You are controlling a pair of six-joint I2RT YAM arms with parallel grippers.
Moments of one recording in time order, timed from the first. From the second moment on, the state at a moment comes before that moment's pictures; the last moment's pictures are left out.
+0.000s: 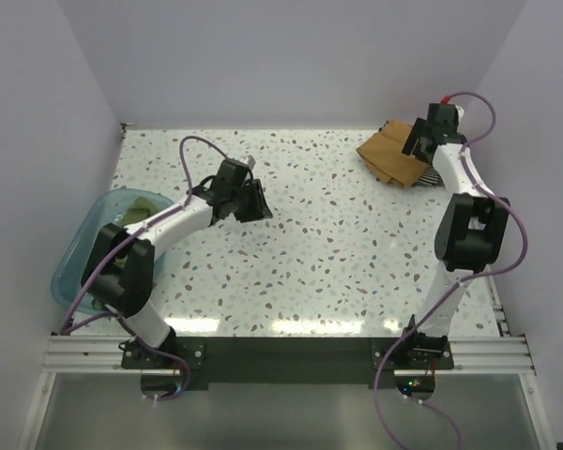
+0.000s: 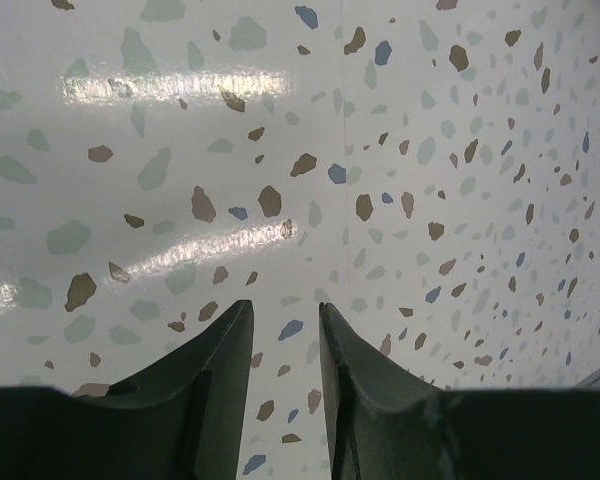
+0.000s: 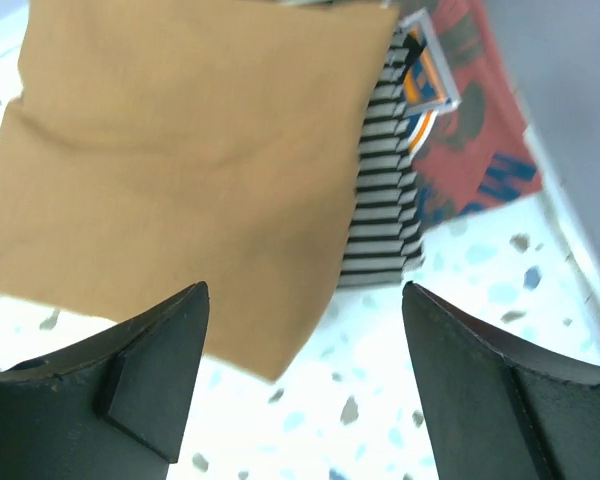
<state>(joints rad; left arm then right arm) -0.49 1.66 1.13 -0.31 0.15 -0.64 -0.11 2.00 1.73 -0.48 0.29 0.28</state>
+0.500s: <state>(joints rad) -0.33 1.31 1.12 -0.55 -0.17 -0.74 0.46 1.53 1.10 -0.33 0.07 0.46</state>
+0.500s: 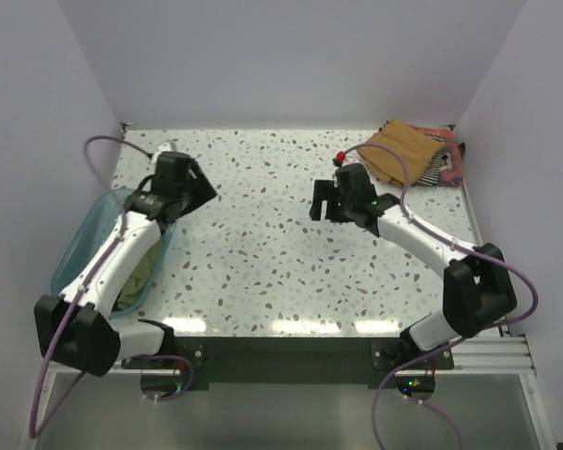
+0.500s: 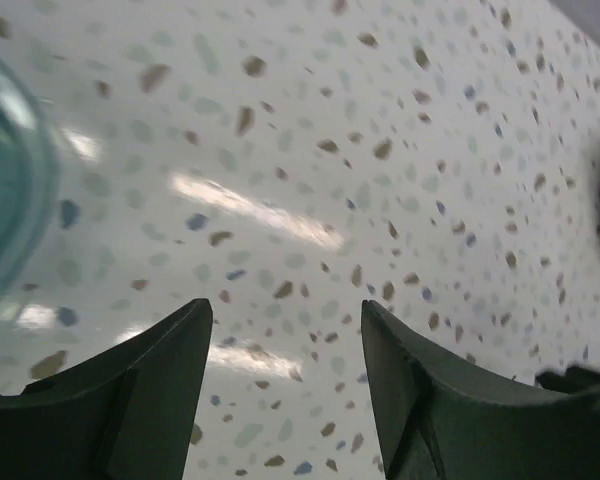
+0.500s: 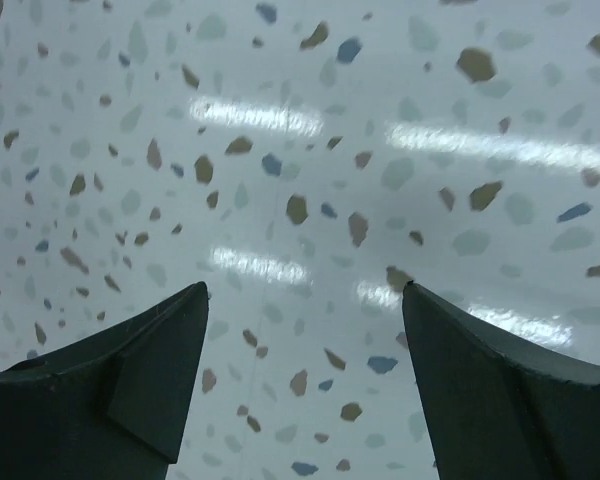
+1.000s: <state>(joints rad) 0.21 1.45 0.89 -0.66 -0.36 -0.80 0.60 1.46 0.89 -0.25 -0.01 0.49</state>
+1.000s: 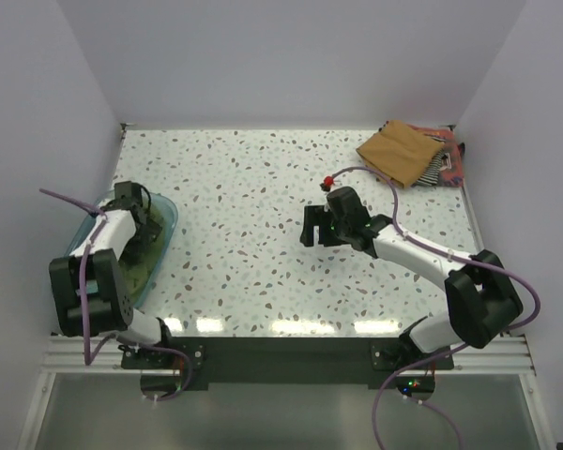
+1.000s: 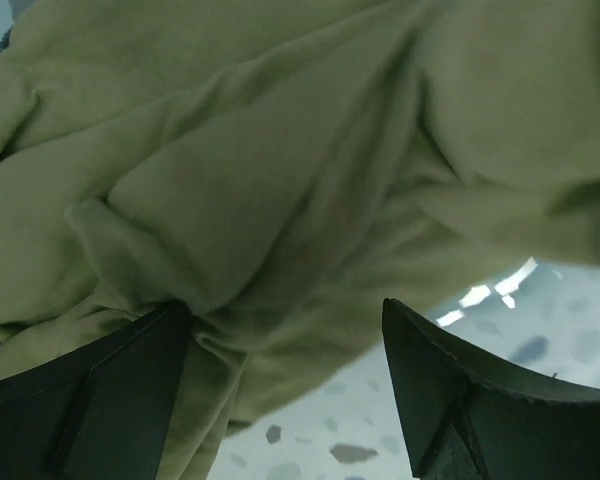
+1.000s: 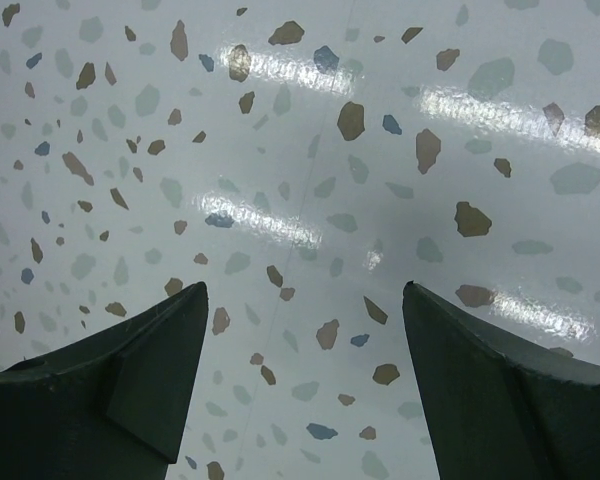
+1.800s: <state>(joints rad) 0.27 1.45 1.16 -0.69 -0.48 -0.74 0.60 1.45 0.89 -0.22 -0.06 0.49</state>
